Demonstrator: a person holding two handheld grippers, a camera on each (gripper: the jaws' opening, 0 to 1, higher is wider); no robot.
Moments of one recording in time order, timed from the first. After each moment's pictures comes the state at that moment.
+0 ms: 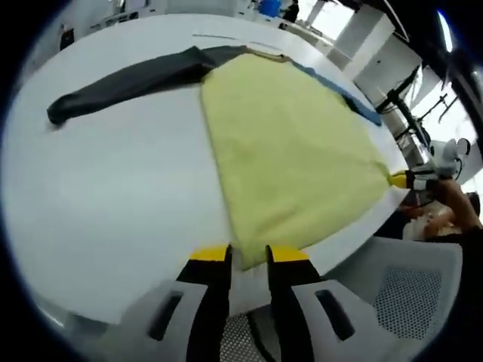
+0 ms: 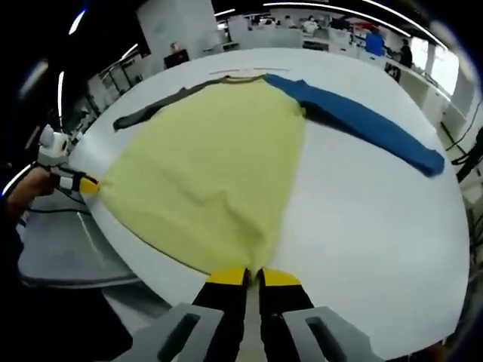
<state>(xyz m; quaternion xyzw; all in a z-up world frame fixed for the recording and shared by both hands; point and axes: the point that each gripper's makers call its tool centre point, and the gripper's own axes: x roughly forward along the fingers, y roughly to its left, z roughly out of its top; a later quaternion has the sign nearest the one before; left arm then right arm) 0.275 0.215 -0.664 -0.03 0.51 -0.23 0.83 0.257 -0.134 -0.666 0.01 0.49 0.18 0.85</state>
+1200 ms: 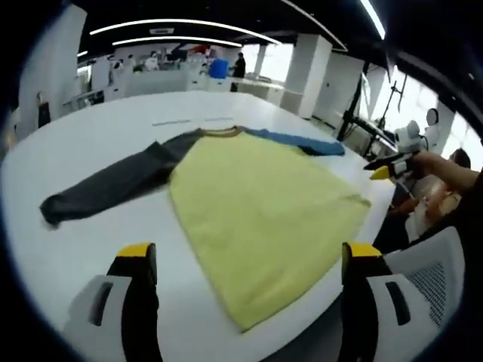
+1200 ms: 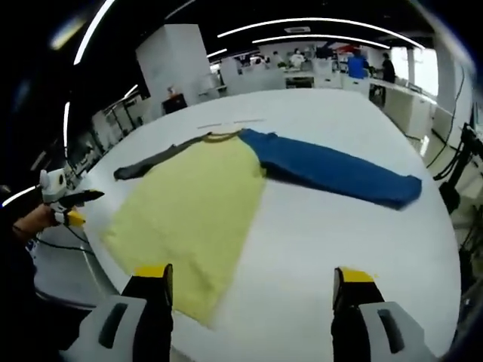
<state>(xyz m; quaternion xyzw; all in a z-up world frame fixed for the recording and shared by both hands) 0.324 0.186 -0.598 0.01 0.31 -0.33 0.89 0.310 -0.193 -0.622 0.05 0.39 0.16 0.91</state>
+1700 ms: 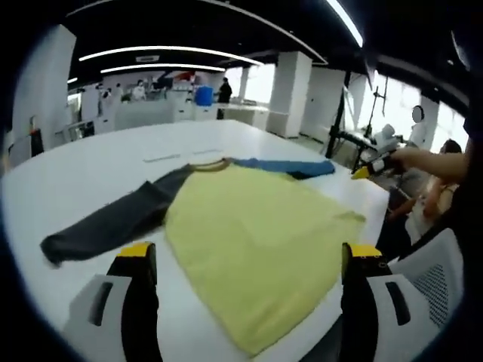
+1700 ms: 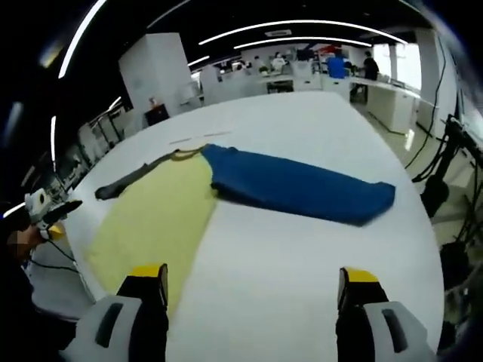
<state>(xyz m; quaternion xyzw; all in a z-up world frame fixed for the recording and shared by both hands) 0.337 0.165 -0.561 0.02 0.22 -0.37 0.90 0.351 -0.259 -0.618 0.07 0.38 0.12 0.91</state>
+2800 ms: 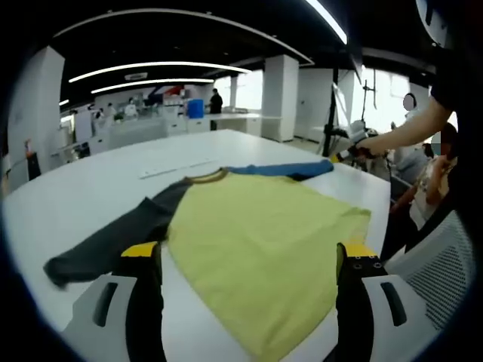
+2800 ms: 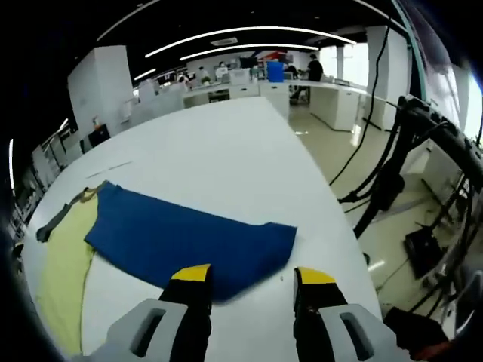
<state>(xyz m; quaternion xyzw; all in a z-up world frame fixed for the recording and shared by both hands) 0.346 0.164 -0.565 0.06 0.20 -0.38 0.90 0.425 -0.379 -0.639 0.06 0.37 -0.04 0.93</state>
